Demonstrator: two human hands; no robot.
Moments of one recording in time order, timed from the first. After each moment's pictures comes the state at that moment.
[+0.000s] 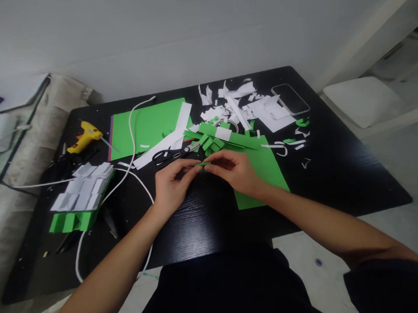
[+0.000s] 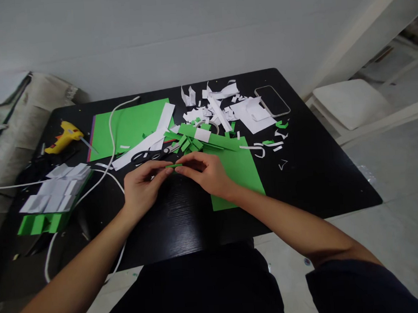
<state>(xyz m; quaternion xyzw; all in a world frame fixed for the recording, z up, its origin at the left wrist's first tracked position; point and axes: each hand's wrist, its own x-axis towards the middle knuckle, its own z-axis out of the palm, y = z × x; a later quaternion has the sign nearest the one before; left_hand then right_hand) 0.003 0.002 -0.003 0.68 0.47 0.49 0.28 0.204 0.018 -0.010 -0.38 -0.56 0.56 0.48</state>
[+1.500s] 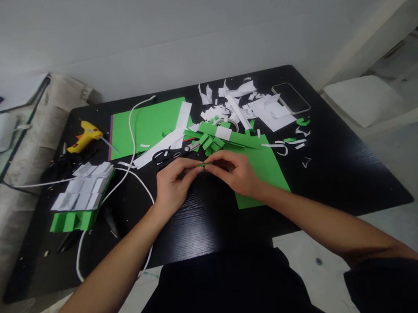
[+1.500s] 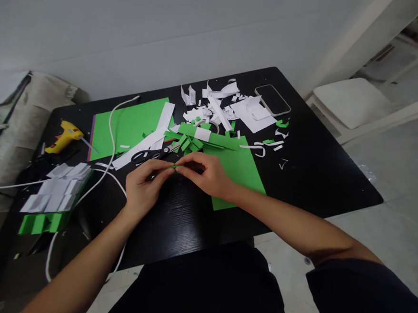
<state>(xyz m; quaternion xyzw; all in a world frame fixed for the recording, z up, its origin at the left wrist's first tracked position) 0.004 0.003 -0.003 0.70 0.44 0.49 0.26 0.205 0.015 -0.010 -0.38 -0.64 0.47 0.48</state>
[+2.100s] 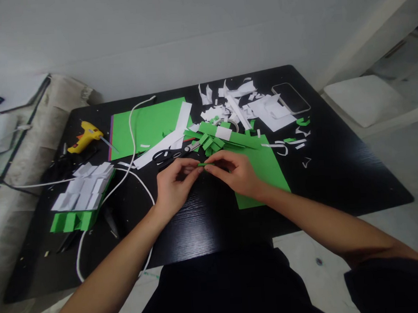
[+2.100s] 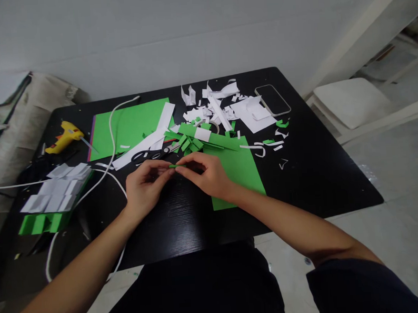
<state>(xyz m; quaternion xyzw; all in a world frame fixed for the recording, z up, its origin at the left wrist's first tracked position) 0.008 -0.001 -0.006 0.67 0.46 0.51 0.28 0.204 0.016 -0.012 -0.37 -0.64 0.45 0.50</state>
